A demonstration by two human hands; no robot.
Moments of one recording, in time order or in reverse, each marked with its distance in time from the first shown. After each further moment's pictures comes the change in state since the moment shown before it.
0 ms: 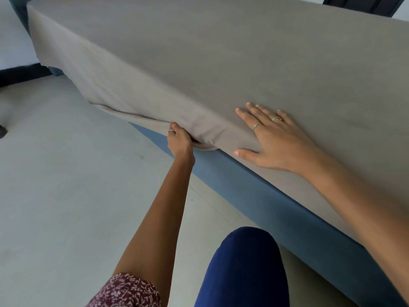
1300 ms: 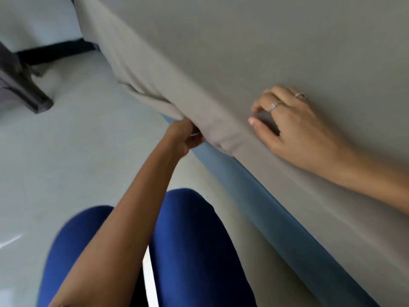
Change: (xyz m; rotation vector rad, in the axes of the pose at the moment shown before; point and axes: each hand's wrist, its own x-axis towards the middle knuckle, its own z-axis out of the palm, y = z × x) left_hand 0.026 0.036 -0.016 0.054 -0.197 -0.194; right_hand 0.071 0.014 0.007 0.312 0.346 -0.326
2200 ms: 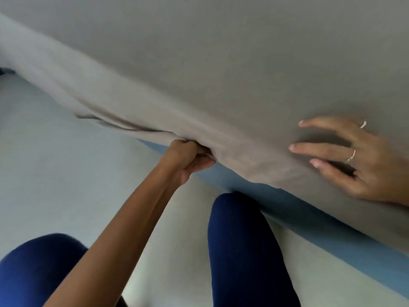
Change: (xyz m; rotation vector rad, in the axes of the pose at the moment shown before) left_hand 0.064 0.055 -0.036 0.267 -0.426 -0.212; right_hand 0.003 -0.014 -0.002 -0.142 -0.071 0.032
